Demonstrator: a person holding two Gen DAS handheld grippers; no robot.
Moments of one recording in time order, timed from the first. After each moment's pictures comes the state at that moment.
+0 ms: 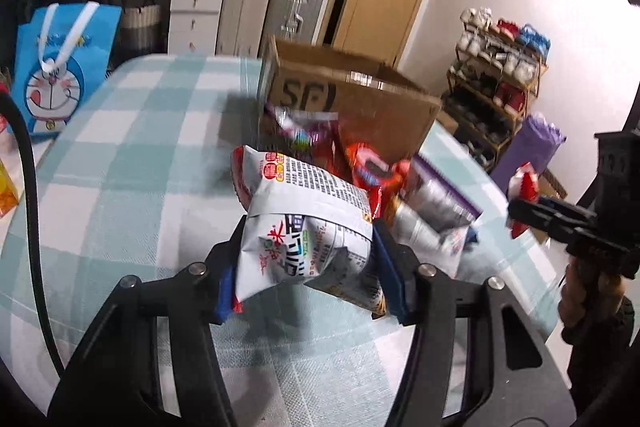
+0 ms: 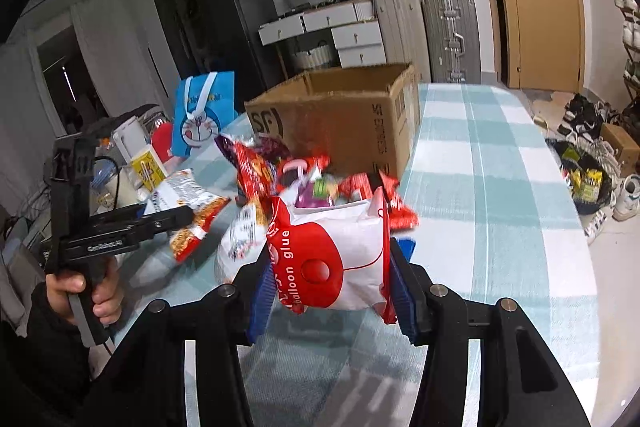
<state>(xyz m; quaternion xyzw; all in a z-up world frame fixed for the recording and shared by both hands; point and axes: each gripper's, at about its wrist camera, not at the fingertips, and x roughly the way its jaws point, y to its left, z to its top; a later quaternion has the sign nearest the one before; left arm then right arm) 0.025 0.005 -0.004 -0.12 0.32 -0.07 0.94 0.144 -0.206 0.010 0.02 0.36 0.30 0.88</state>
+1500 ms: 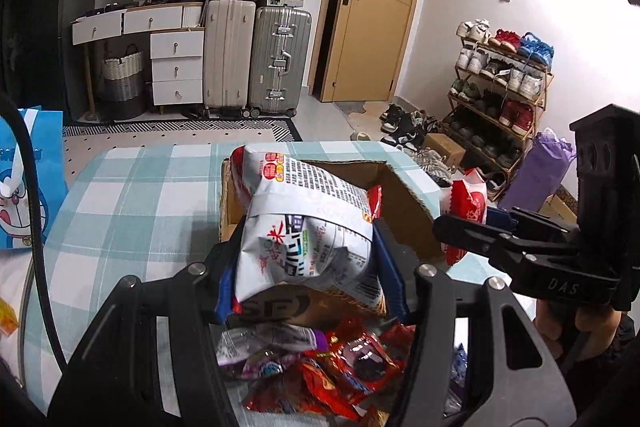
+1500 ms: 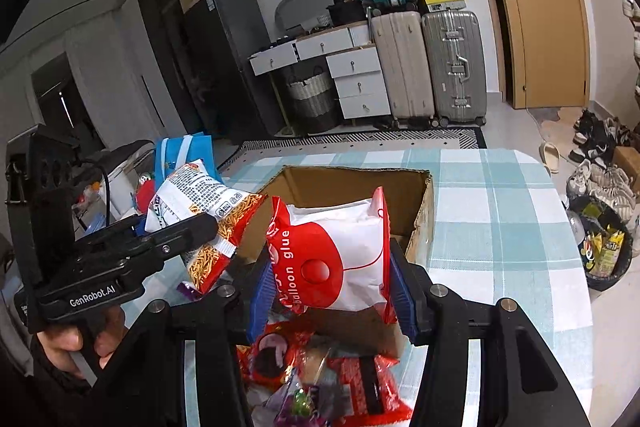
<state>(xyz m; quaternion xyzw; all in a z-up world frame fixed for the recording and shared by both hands) 0.217 -0.027 0.095 -0.07 0.29 -0.07 0.95 0.305 -0.152 0.062 0.05 0.34 0.30 0.89</state>
